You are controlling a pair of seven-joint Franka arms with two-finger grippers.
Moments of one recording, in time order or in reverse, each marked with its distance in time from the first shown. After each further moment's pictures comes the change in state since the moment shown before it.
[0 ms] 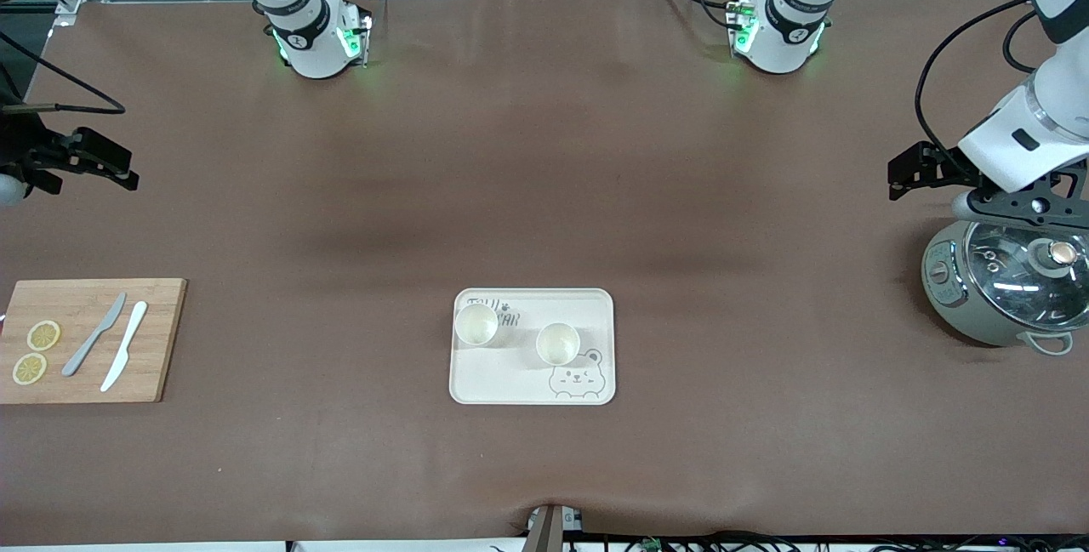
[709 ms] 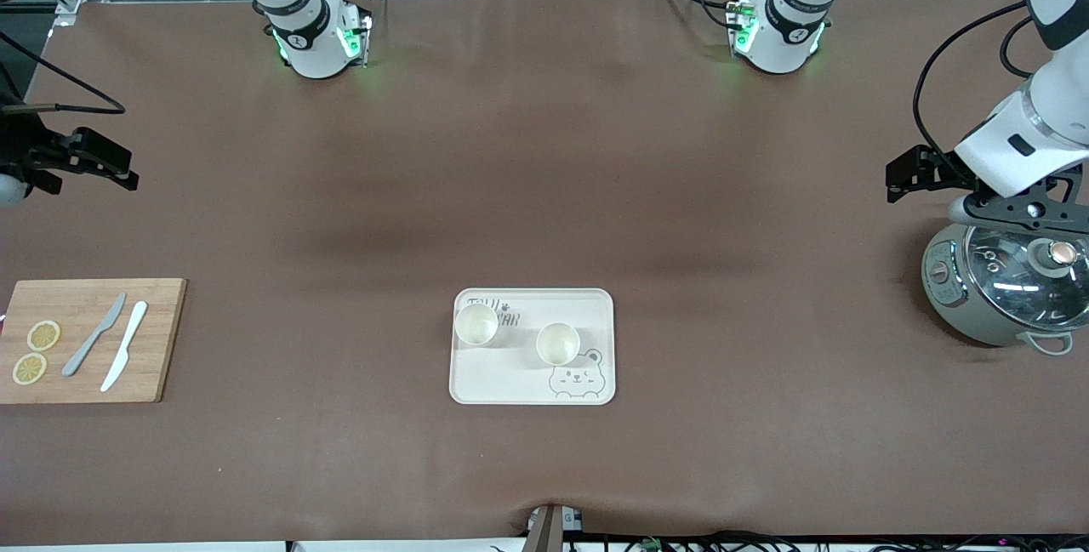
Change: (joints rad) left arm 0.000 0.010 0.000 0.000 0.000 0.000 0.000; right arm 0.000 0.000 0.000 0.000 0.000 0.000 0.000
